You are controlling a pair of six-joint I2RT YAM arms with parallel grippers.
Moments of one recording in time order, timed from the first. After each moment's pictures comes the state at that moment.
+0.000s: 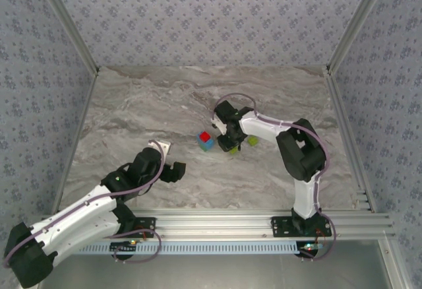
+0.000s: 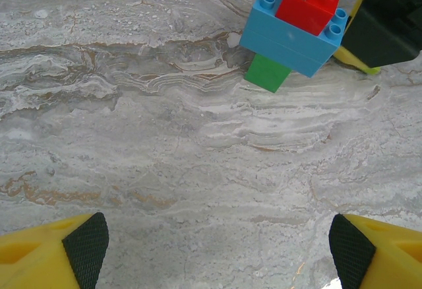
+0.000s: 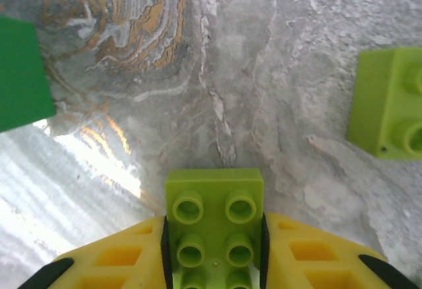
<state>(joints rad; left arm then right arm) -0.79 0.74 0.44 -0.40 -0.16 -0.38 0.65 1.92 1.33 -0.73 -0.01 -0.04</state>
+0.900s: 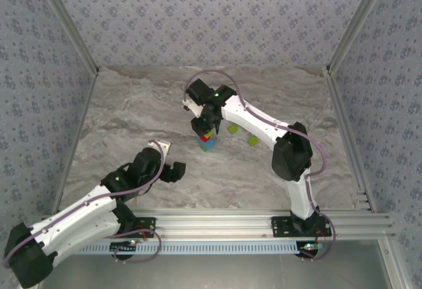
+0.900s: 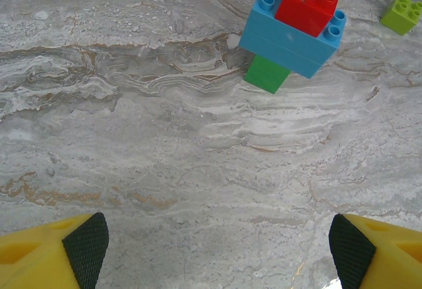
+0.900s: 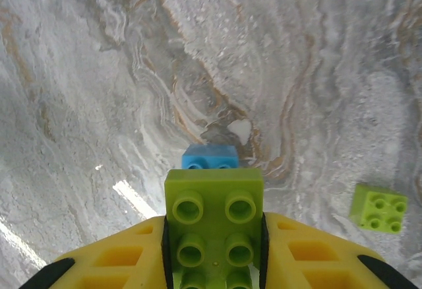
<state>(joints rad) -0.79 0.73 0.44 -0.40 -0.16 -0.38 0.80 2.04 1.92 -1.08 -0.02 -0.02</state>
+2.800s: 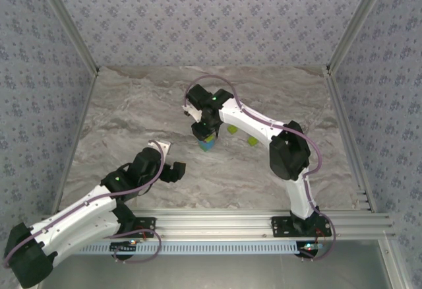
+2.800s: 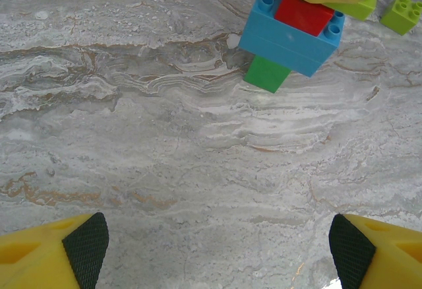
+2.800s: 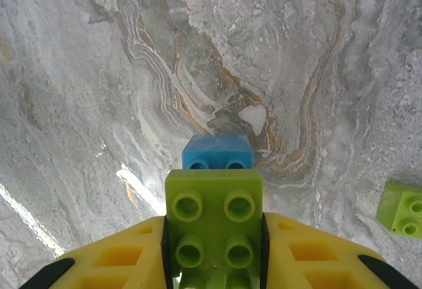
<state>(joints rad) -0.79 0.73 0.44 -0.40 -0.16 -0.38 0.81 2.06 1.85 -1.04 -0.04 -0.01</state>
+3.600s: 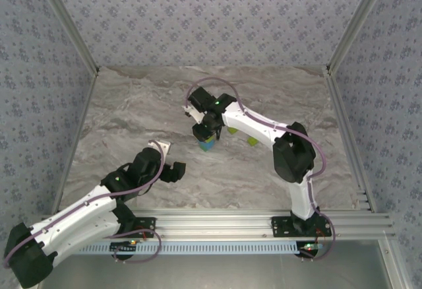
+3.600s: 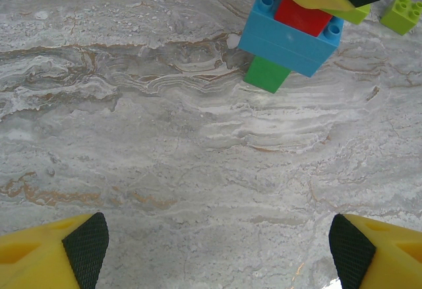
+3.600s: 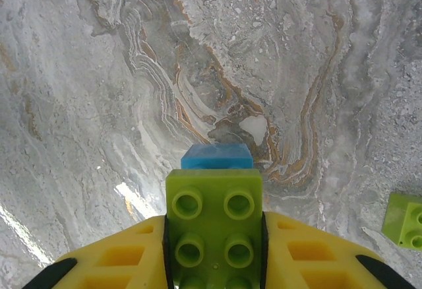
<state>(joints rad) -0.79 0.73 0.44 -0.40 -0.16 -0.38 0.81 2.01 1.73 -0.93 -0.04 -0.01</state>
